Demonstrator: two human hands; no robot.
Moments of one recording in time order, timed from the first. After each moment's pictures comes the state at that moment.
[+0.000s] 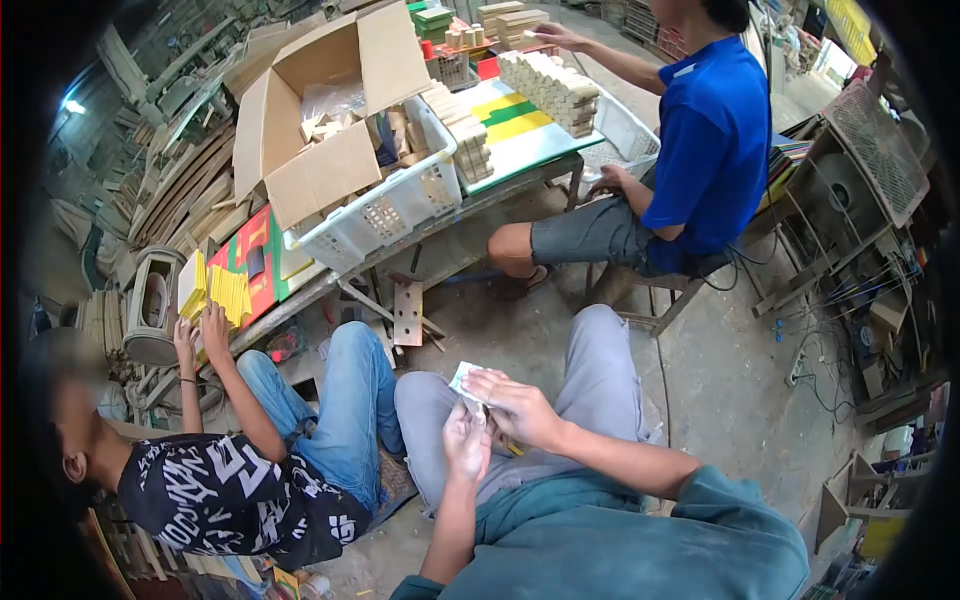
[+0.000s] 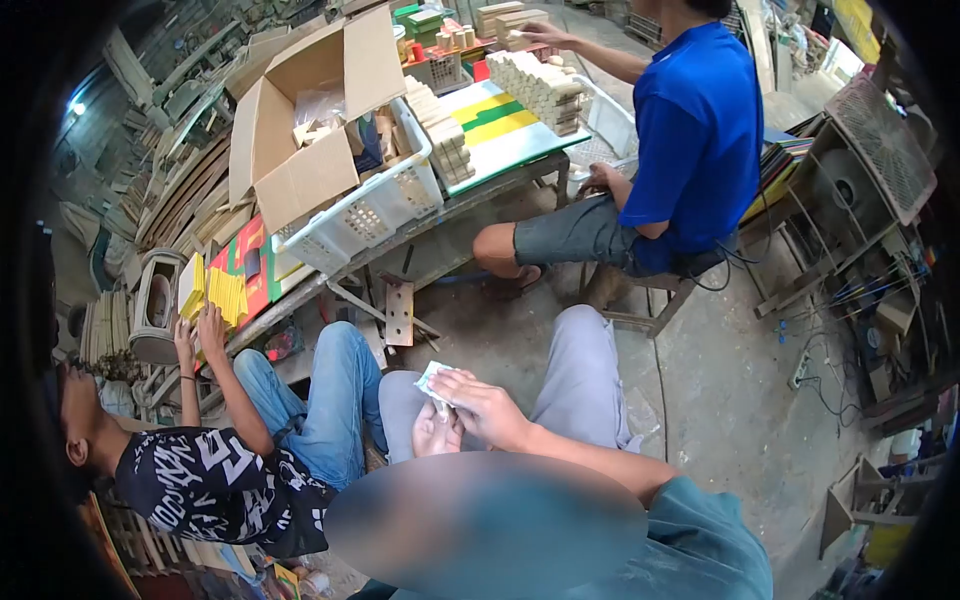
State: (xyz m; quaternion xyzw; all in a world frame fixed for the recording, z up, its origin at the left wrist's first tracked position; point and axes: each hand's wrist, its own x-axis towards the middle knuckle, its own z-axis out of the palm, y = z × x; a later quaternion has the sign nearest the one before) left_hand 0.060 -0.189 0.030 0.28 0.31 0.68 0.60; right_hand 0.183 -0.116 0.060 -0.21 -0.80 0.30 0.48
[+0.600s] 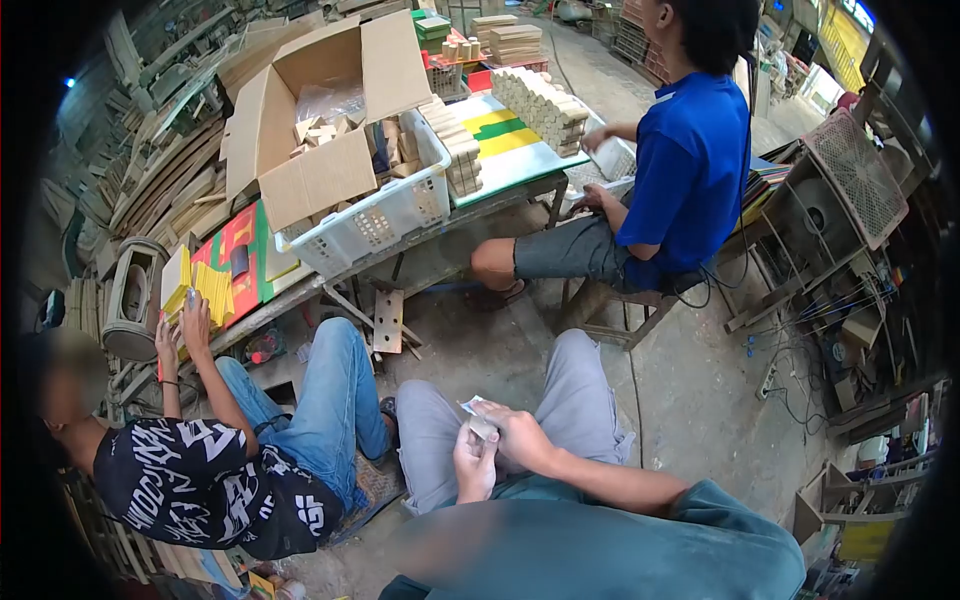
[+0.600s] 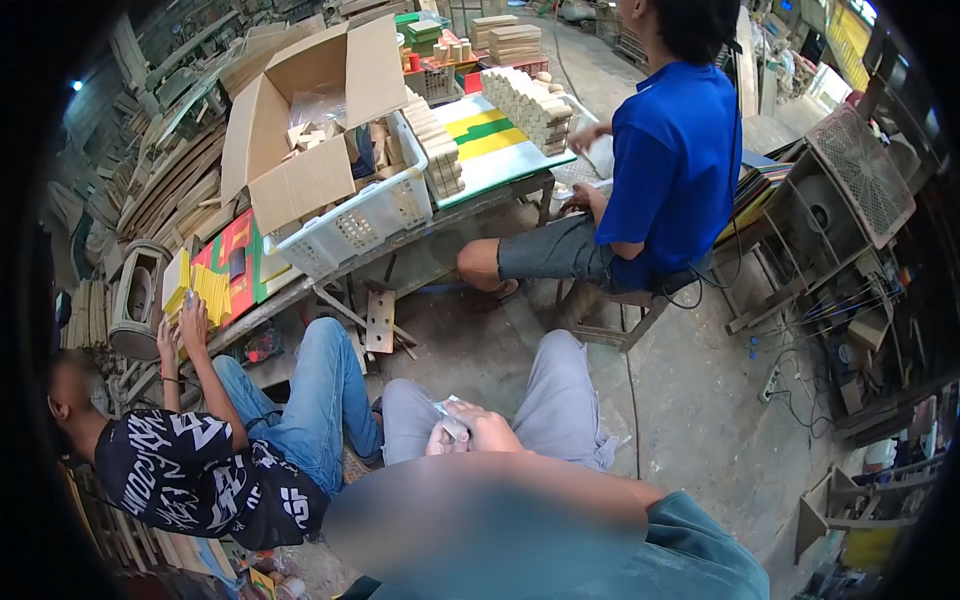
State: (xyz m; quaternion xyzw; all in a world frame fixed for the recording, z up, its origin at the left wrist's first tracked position) left_hand 0.095 -0.214 -0.005 0.29 0.47 0.65 0.53; right_hand 0.200 -0.151 0.032 -0.35 -0.79 0.37 0.35
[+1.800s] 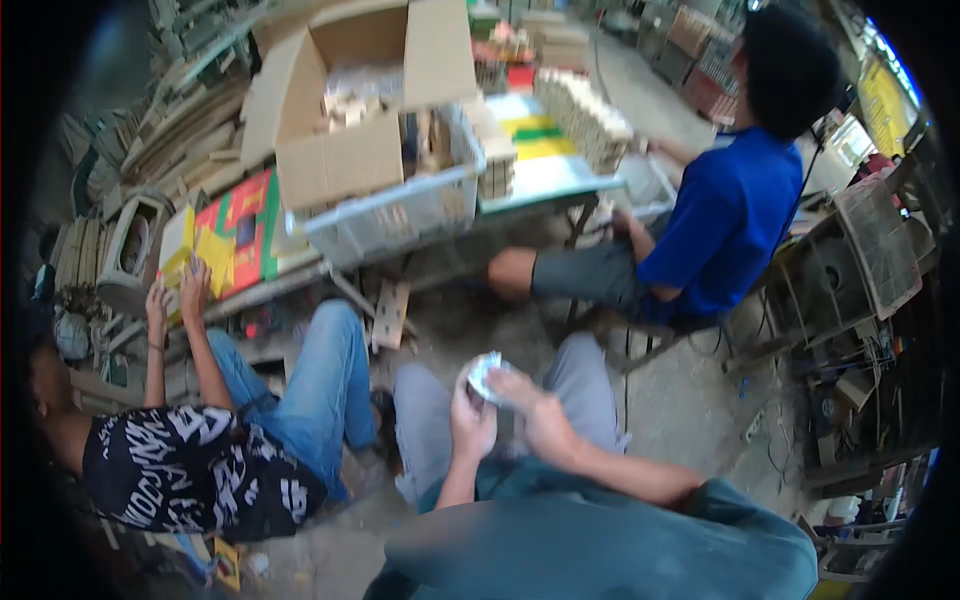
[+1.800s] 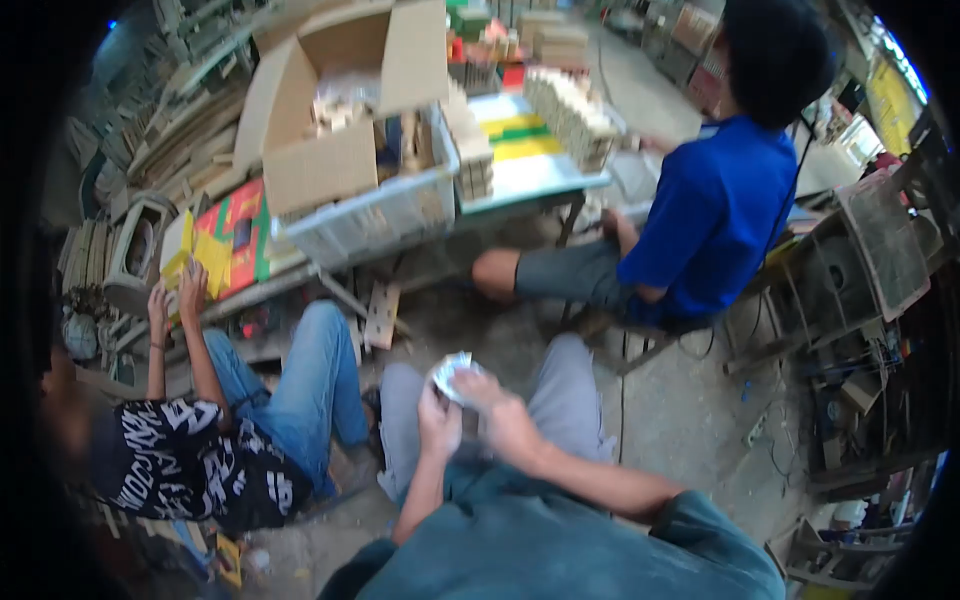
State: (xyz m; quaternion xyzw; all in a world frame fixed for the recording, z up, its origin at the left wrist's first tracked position) left_hand 0.083 -0.107 0.060 0.38 0.47 0.67 0.43; right_hand 0.209 -0.070 0.113 -0.29 -0.83 0.29 0.36
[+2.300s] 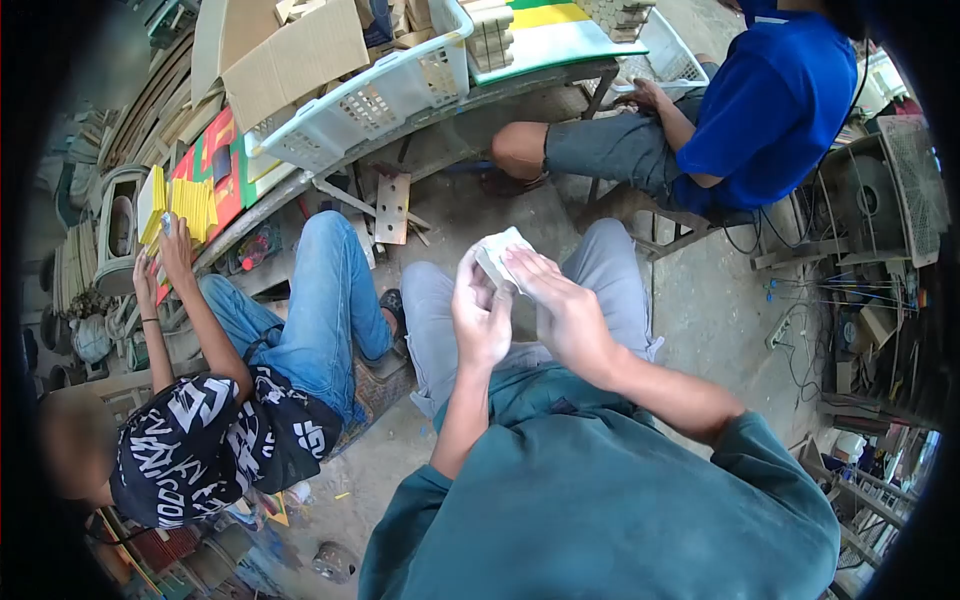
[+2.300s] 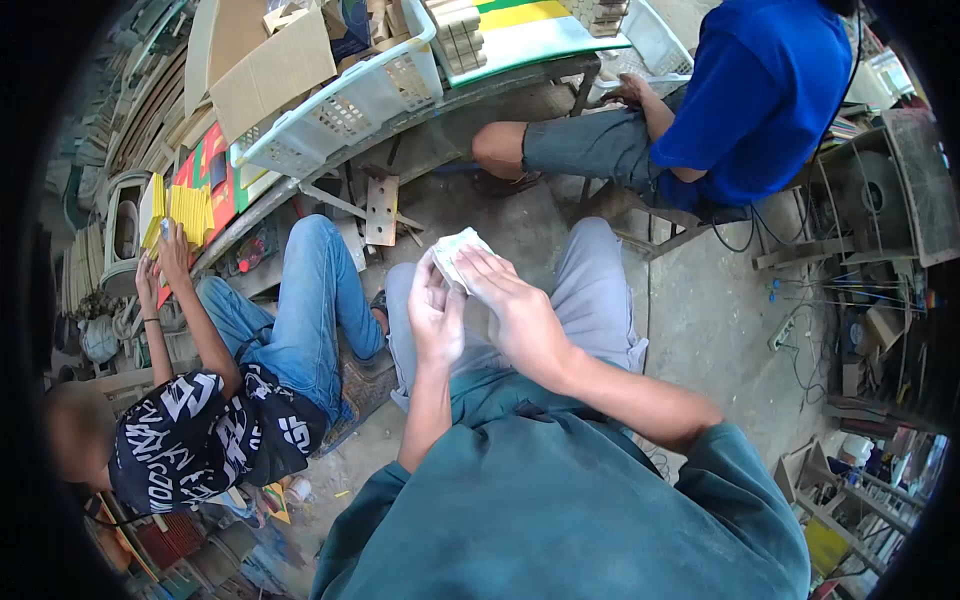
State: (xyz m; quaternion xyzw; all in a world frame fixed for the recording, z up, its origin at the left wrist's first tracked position) left_hand 0.078 -0.078 0.101 0.34 0.40 0.69 0.49; right_hand 0.202 -0.036 0.128 -0.35 -0.80 0.29 0.38
